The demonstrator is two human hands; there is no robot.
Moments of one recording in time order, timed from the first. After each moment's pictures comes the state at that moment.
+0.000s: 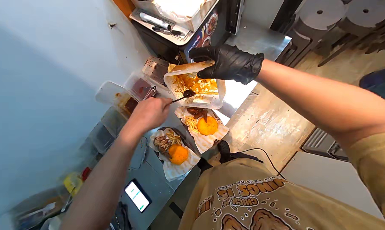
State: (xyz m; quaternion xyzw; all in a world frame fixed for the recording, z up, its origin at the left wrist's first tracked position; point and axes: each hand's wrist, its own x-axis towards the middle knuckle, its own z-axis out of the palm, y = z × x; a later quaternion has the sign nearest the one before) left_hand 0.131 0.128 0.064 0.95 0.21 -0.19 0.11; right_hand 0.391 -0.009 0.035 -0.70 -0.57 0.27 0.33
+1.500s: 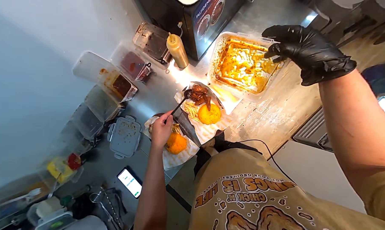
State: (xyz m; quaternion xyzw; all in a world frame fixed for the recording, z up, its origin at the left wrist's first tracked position) left_hand 0.036 0.092 -0.105 0.77 0.47 0.03 0.43; right_hand 0.450 -0.111 -0.036 -0.73 -0.30 0.37 0.49
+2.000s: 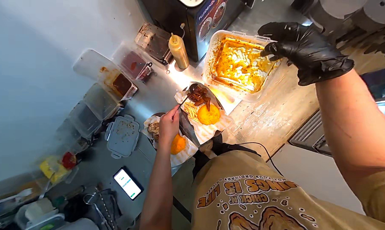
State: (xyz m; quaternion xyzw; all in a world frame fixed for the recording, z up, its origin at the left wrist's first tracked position) left_hand 0.057 0.078 -0.119 0.84 0.41 0.07 0.35; right_hand 0.426 -0.100 -0.002 -0.74 -0.33 0.35 0.47
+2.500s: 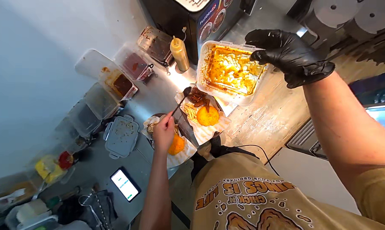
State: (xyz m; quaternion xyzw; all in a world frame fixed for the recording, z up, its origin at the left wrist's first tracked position) left_hand 0.027 0.065 -0.106 0.79 0.47 0.10 0.38; right_hand 0.406 -0.085 0.004 -0.70 -0.35 0.37 0.50
